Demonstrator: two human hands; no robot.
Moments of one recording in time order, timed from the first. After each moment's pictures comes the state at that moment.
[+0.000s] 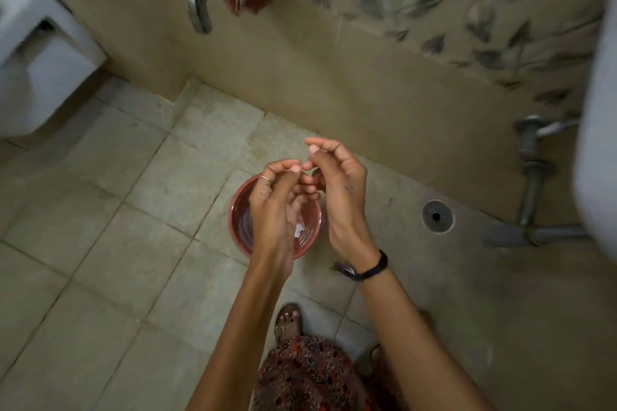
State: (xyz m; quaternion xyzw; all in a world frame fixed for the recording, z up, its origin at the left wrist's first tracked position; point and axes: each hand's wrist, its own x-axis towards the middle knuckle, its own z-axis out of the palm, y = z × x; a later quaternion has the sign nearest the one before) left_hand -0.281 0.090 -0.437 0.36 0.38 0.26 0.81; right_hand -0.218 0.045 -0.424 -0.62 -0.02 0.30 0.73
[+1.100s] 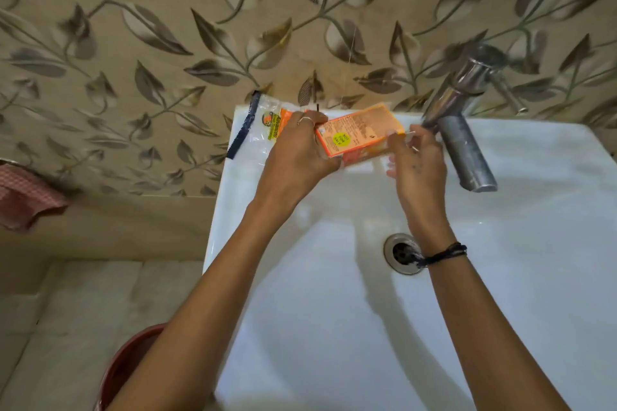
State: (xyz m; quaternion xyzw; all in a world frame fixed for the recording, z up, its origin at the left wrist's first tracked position) left_hand 0.049 -0.118 -0.244 0.91 0.03 0.11 0.40; right_hand 0.057 -0.268 -0.242 -0.83 0.08 -0.08 0.55
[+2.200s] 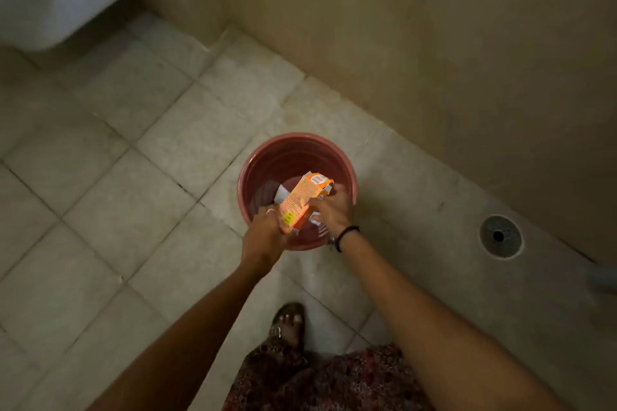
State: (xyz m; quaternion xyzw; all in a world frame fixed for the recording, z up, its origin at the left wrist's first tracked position) left_hand -0.368 0.096 -0.738 0.79 0.50 -0.07 0.36; right_hand -0.241 0.050 -0.735 -0.75 0.02 0.46 0.47
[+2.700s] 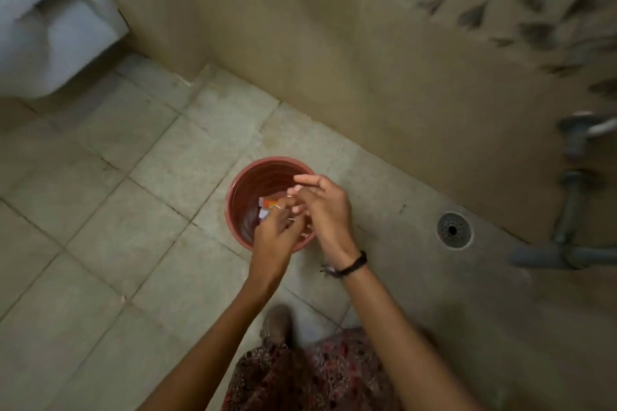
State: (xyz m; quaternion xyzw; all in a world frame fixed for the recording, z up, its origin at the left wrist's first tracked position) left_hand -0.325 0.042 -0.542 0.64 0.43 0.14 0.62; right_hand -0.242 0.011 -0.527 -0.69 -0.05 0.41 0.60
